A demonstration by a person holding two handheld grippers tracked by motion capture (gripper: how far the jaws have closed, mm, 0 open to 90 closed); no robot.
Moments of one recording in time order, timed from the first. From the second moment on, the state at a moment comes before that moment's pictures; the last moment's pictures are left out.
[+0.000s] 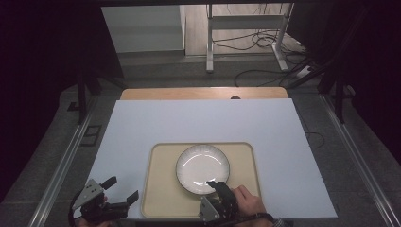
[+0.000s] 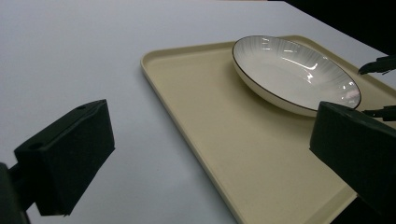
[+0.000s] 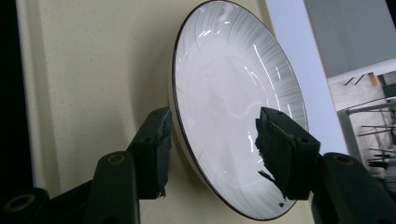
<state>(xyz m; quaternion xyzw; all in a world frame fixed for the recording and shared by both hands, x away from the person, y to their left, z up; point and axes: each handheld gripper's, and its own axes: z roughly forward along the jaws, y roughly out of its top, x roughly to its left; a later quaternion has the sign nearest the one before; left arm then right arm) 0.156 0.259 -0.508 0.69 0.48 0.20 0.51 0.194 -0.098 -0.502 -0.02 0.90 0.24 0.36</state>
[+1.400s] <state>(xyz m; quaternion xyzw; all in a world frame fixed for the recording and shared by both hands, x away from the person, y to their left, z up) 0.157 0.259 -0.508 0.69 0.48 0.19 0.50 0.216 -0.132 -0.484 0.09 0.91 0.31 0.25</state>
